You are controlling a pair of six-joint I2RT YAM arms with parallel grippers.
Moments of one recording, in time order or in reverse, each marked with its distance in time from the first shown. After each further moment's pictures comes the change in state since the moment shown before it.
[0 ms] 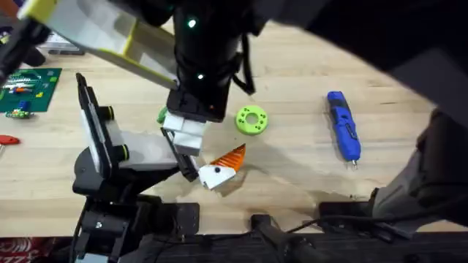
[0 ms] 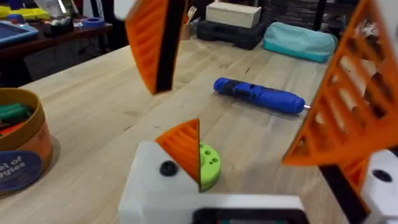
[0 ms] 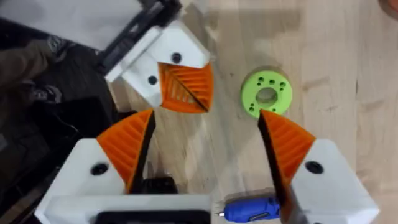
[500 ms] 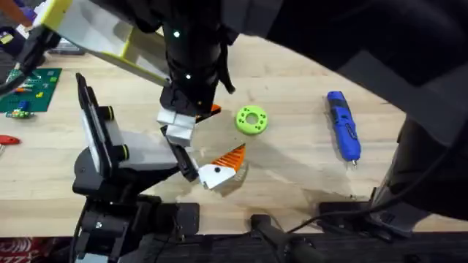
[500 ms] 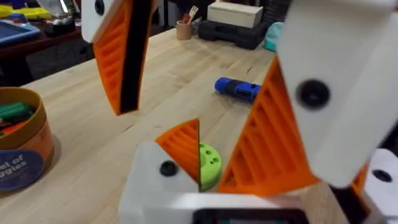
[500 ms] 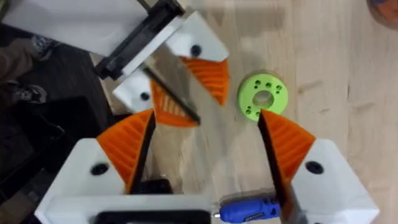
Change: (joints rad) left arm 0.000 0.000 0.000 0.000 -0.002 -0.001; right arm -0.013 0.069 0.000 0.077 0.028 0.000
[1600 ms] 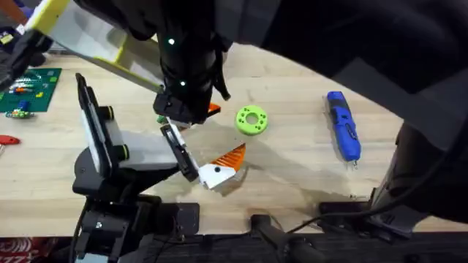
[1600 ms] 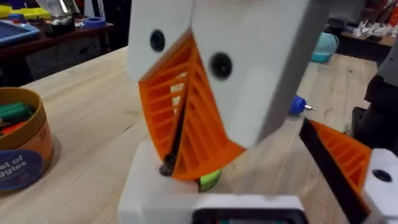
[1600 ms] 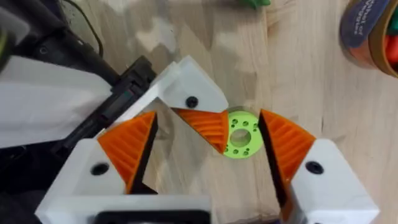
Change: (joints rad) left arm 0.000 0.000 0.000 0.000 -0.001 0.000; right arm 0.019 0.002 -0.008 0.013 -0.038 0.011
